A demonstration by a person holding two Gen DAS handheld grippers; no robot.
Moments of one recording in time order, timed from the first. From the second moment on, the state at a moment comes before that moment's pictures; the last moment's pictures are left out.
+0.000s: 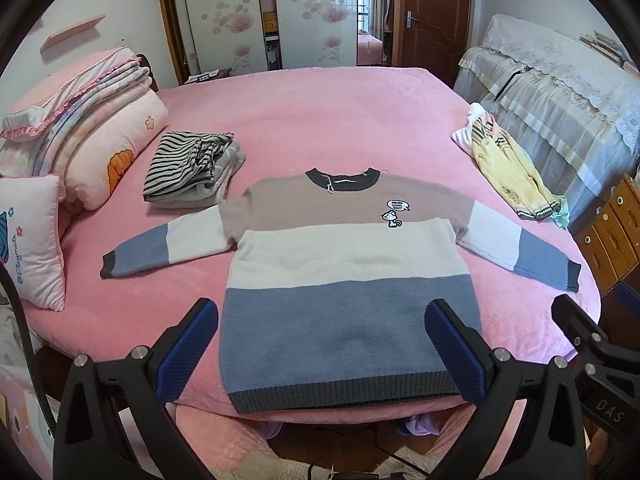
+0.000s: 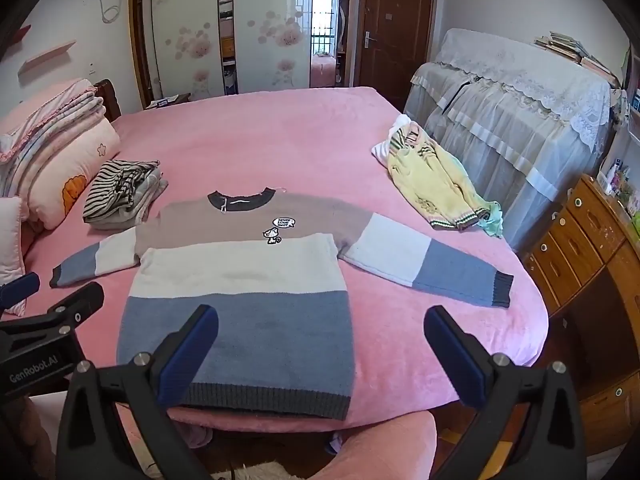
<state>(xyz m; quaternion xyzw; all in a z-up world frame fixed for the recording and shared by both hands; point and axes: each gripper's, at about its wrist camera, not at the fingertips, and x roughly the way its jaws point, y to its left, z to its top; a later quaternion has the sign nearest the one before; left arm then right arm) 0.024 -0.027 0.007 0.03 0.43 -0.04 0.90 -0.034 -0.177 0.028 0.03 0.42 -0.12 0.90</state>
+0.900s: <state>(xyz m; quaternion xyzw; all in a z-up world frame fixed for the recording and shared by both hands) 0.027 -0.012 -0.002 0.02 0.46 -0.02 0.89 -0.030 -0.162 0.018 0.02 0.43 -0.10 0.90</state>
